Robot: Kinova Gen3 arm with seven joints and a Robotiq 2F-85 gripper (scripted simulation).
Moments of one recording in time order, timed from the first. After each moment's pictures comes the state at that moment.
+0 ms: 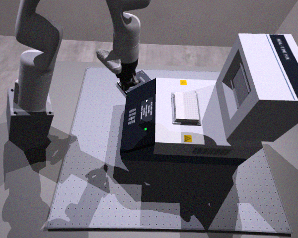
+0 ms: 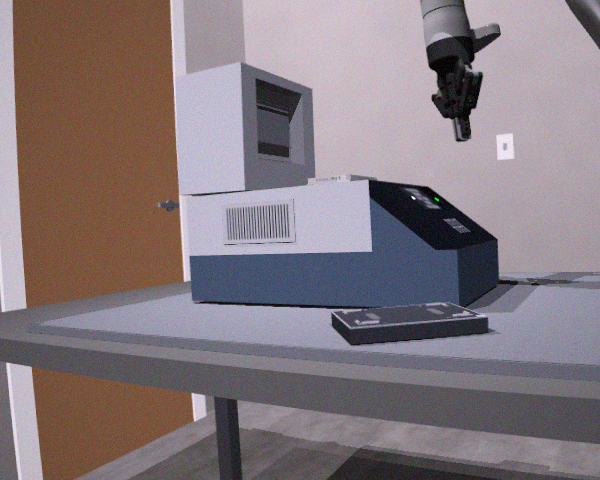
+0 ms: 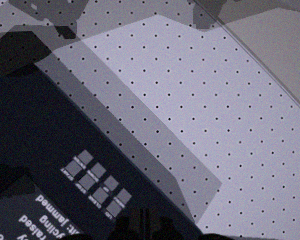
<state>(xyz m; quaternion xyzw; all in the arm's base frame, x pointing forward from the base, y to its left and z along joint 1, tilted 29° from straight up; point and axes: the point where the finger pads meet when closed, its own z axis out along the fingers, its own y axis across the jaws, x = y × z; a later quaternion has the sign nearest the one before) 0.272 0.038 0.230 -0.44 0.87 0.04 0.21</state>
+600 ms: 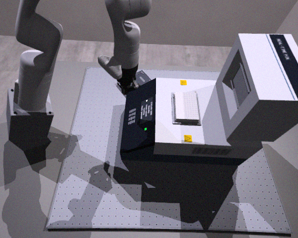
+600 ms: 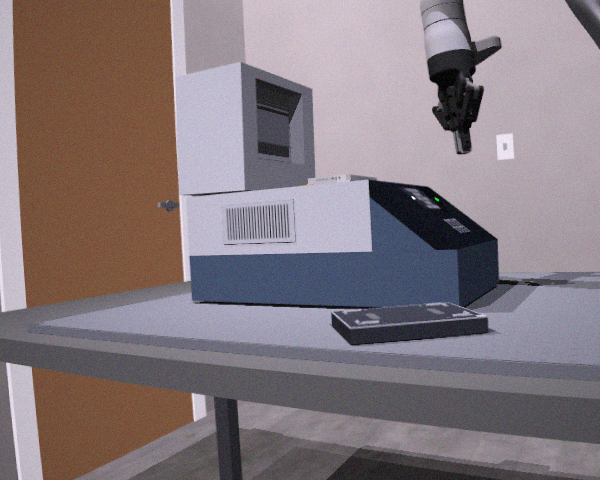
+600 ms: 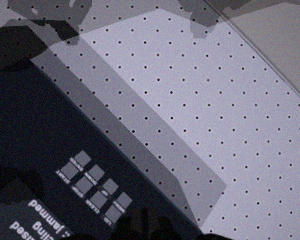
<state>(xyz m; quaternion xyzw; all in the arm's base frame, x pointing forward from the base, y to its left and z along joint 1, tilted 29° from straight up) 0.281 0.044 0.211 -0.44 0.87 0.04 0.21</state>
